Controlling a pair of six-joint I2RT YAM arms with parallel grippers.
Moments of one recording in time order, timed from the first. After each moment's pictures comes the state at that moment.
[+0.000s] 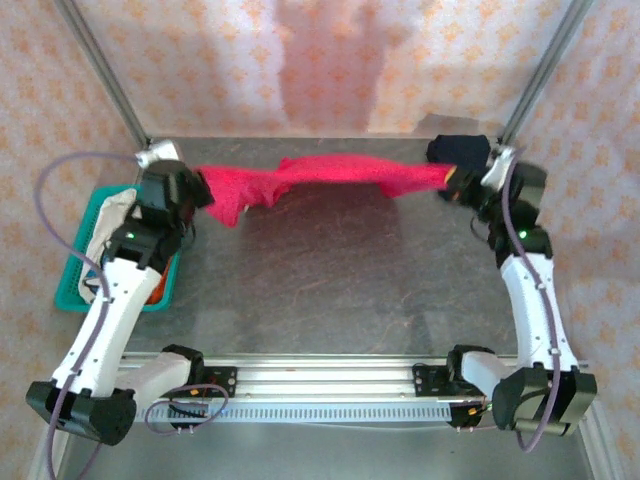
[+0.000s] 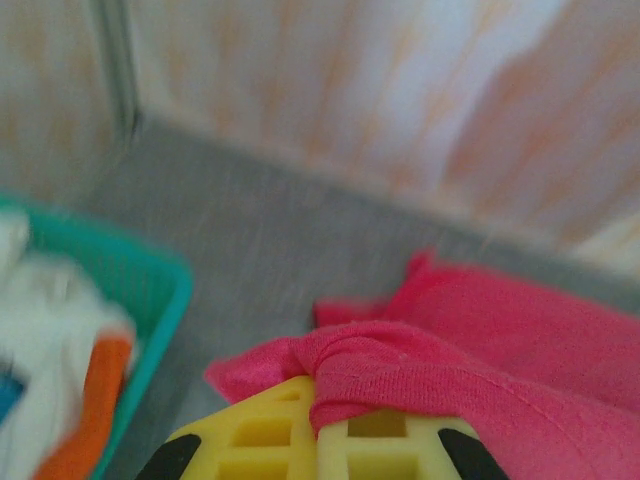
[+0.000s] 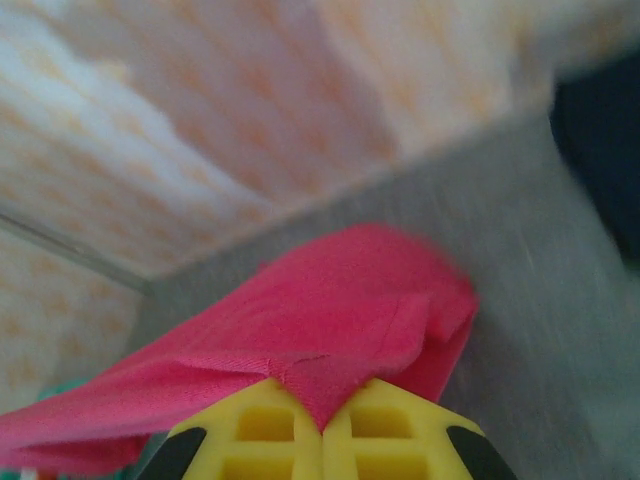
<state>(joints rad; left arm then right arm) -0.18 1.04 1.12 -0.64 -0.32 -0.46 -0.13 1.04 0.94 -0.34 -0.51 0.52</state>
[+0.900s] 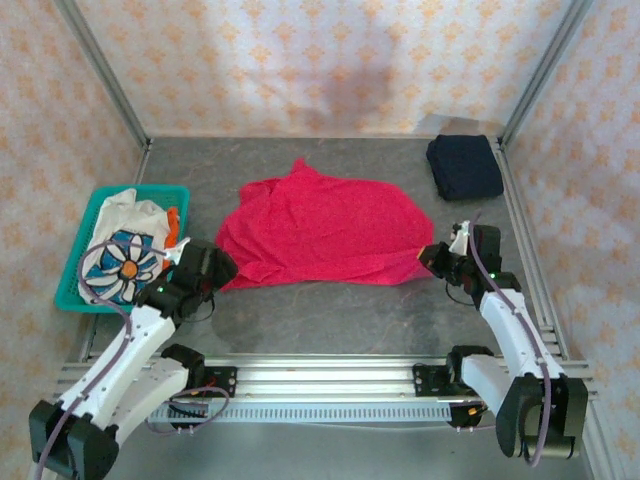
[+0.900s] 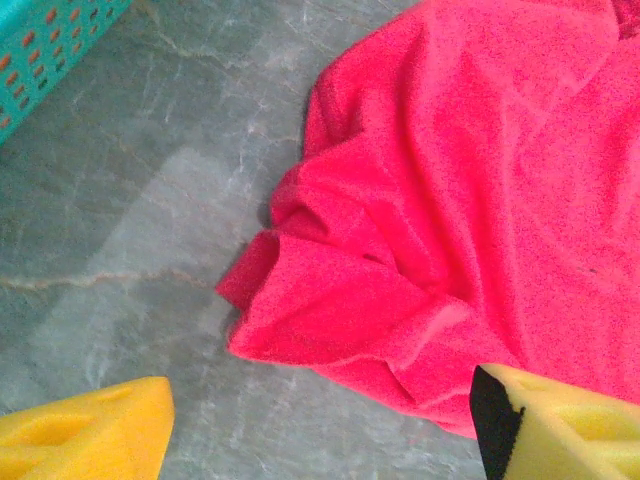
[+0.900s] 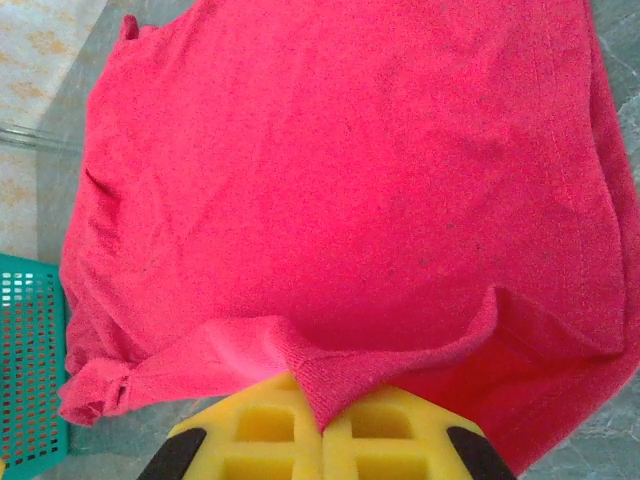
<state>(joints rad) -0.30 0.78 0.58 -0.75 -0.25 -0.95 -0.04 0.94 0.54 -0.41 -0.52 0.58</state>
